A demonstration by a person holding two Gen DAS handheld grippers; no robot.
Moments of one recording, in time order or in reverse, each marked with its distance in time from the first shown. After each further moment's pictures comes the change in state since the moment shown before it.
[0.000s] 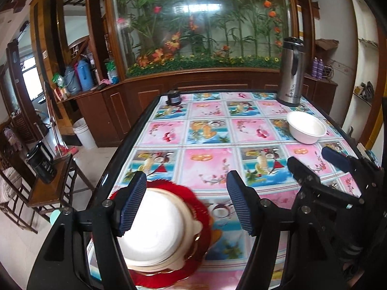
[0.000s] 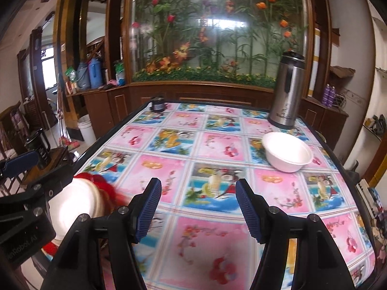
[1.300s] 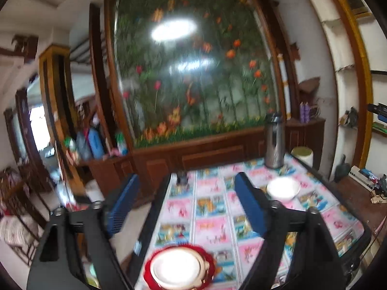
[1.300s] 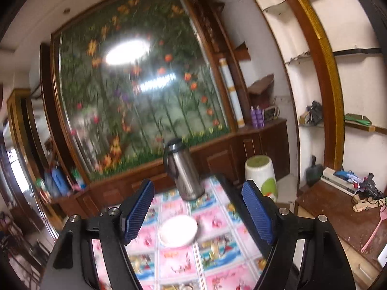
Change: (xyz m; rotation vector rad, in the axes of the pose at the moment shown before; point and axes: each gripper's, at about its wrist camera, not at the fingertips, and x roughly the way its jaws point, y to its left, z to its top) left arm -0.216 0.017 0.102 0.098 -0.404 0.012; right arm -0.216 -0.315 0.097 0.439 -0.353 -0.167
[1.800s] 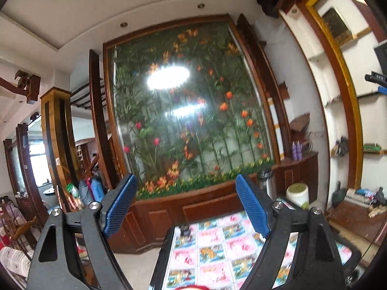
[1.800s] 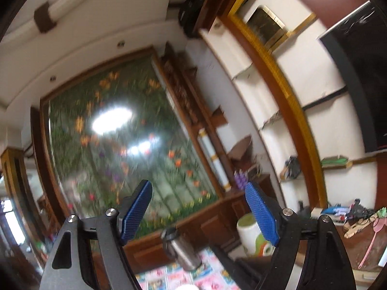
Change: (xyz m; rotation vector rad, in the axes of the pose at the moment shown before) left arm -0.093 0.021 0.102 0.023 -0.269 -0.017; right arm -0.160 -0.037 0.174 0.144 -0.386 -0.091
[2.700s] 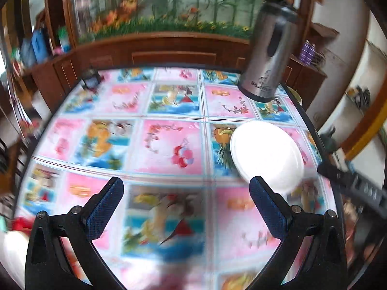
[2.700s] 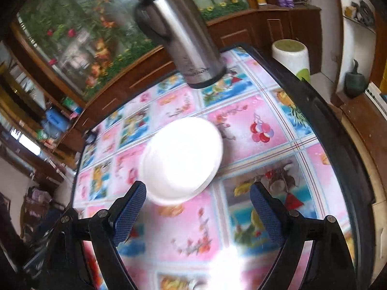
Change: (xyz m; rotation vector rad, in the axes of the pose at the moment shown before) left arm 0.410 -0.234 -0.356 -0.284 0.938 -0.142; right arm 0.309 0.014 -0.491 -0.075 1.115 0.097
